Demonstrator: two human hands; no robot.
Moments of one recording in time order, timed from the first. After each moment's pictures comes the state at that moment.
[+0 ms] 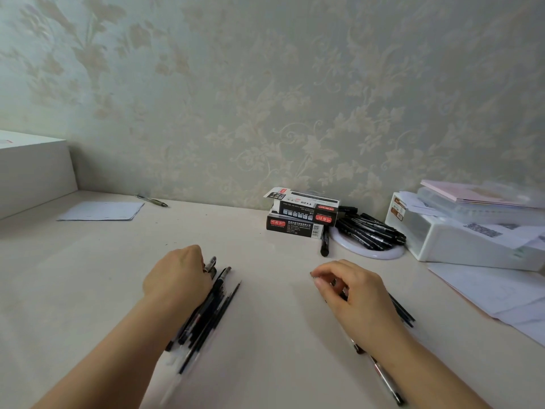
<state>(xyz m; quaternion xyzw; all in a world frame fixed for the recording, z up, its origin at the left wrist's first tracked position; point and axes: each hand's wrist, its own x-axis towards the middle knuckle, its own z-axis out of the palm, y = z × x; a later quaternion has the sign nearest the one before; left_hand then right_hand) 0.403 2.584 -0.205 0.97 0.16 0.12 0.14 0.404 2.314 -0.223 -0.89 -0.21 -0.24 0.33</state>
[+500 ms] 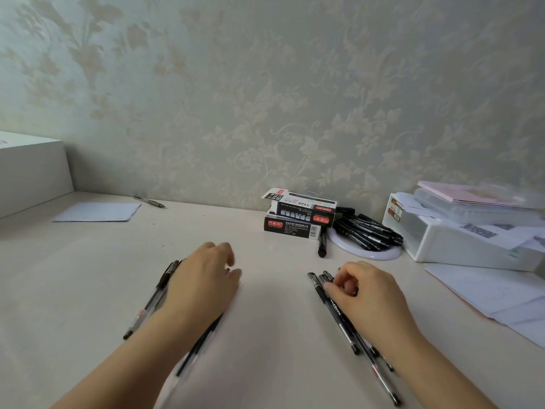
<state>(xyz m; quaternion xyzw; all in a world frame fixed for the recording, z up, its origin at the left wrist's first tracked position) 0.394 2.551 -0.202 0.96 0.03 0.21 0.20 0.403 2.302 -0.215 -0.93 -0.07 -0.23 0.27</state>
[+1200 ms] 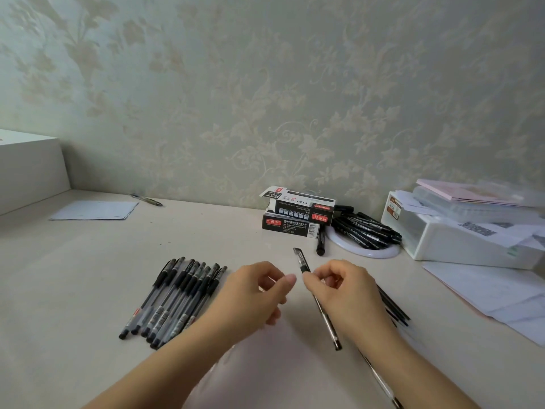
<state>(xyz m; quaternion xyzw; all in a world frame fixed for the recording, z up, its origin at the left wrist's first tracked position) 0.384 2.499 -0.214 0.82 -0.06 0.05 0.57 0.397 2.332 -0.212 -0.88 -0.04 -0.17 0.43</state>
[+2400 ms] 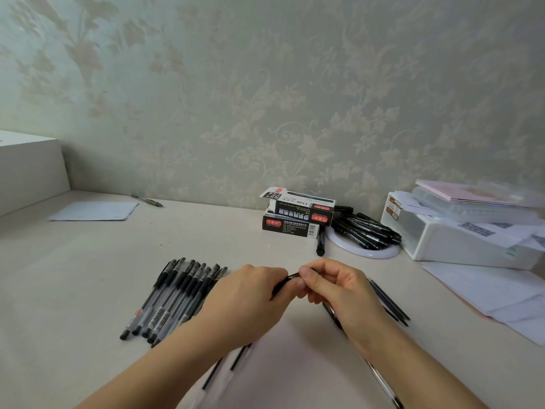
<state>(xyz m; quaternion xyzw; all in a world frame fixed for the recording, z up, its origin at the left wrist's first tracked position) 0.380 2.504 -0.206 0.96 -0.14 0.17 0.19 0.389 2.332 -0.202 -0.74 -0.16 0.00 0.66</state>
